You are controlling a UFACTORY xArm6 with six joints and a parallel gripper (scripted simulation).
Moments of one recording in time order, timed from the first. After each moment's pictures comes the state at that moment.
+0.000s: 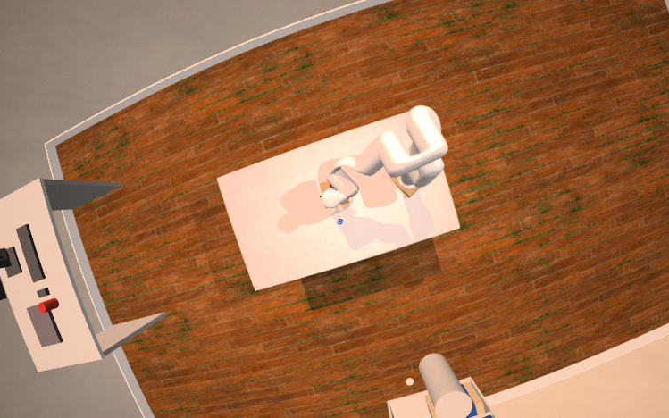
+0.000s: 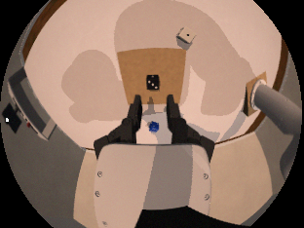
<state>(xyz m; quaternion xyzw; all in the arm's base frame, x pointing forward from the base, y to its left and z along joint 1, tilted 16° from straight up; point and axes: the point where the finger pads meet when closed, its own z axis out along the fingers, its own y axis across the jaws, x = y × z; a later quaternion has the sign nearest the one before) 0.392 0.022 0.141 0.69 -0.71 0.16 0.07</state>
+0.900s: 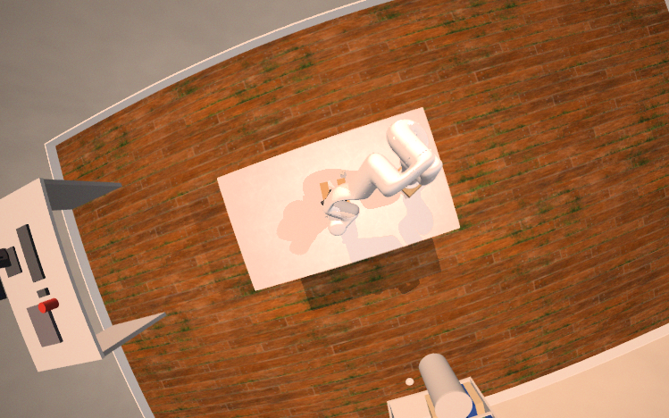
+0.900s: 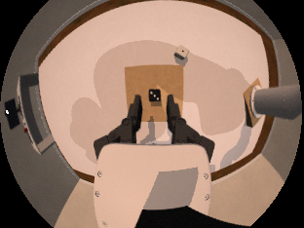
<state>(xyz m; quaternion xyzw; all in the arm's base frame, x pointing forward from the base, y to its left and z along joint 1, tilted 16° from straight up) 0.395 0.030 0.138 0.63 -0.68 0.31 0.21</state>
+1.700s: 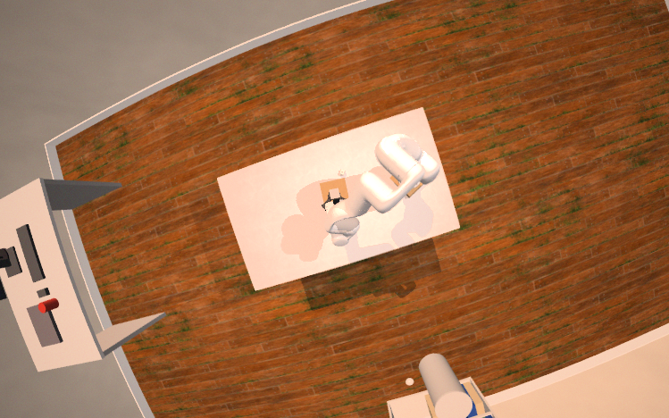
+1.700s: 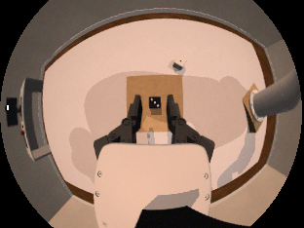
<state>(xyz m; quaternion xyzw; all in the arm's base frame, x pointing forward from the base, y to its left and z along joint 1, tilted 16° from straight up) 0.396 0.033 0.134 0.59 -0.64 0.39 0.30</state>
